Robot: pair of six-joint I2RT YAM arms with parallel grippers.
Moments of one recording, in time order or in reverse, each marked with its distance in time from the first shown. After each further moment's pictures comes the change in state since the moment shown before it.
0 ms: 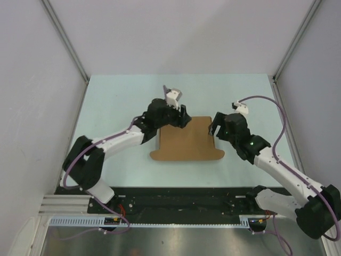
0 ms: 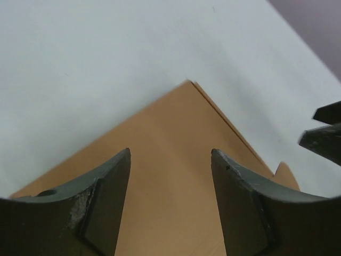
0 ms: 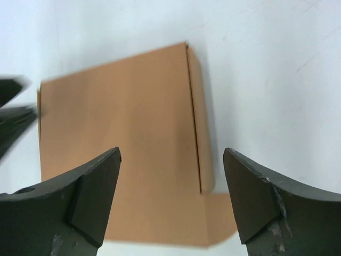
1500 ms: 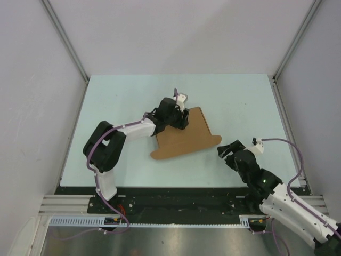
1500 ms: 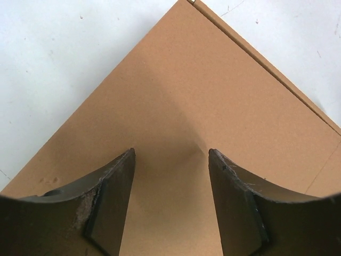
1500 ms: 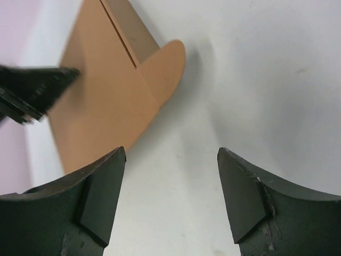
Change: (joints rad) left arm 0.019 0.337 0.187 -0.163 -0.030 0.120; right arm 0.232 -0.557 -0.472 -0.105 0.234 0.515
